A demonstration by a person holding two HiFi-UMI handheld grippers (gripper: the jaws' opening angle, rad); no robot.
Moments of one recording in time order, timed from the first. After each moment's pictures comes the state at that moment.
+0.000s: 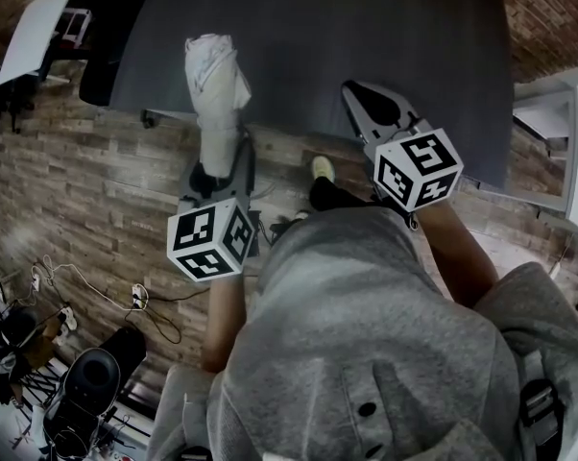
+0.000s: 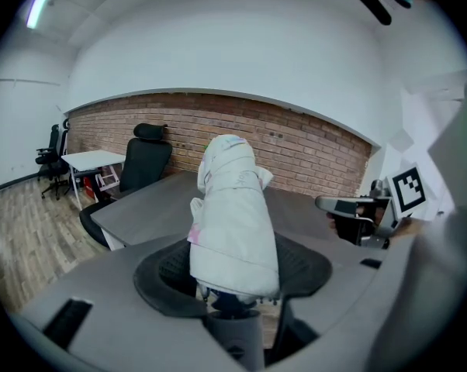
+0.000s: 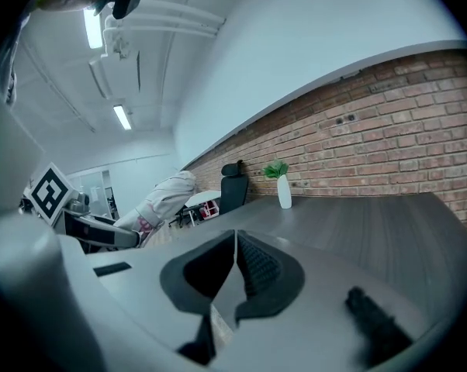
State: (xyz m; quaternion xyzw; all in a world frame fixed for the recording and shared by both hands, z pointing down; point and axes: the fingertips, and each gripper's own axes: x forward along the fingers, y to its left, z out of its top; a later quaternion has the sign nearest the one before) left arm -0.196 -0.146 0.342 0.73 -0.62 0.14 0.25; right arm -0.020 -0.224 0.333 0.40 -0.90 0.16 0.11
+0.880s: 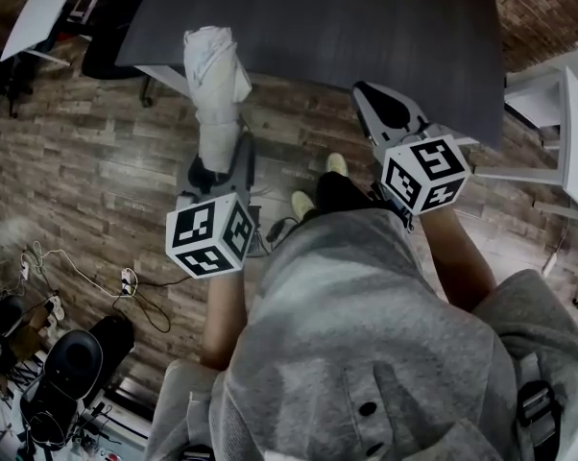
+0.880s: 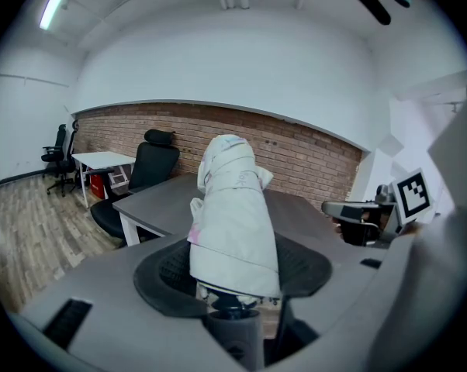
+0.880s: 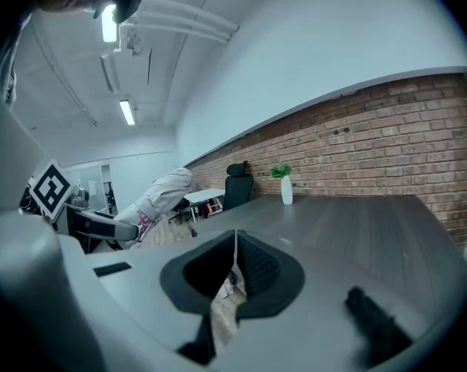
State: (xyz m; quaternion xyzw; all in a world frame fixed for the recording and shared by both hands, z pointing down) left arm -0.210 -0.012 0.330 0.73 -0.63 0.11 0.24; right arm -0.019 -0.083 0.322 0.42 -0.89 0.14 0.11
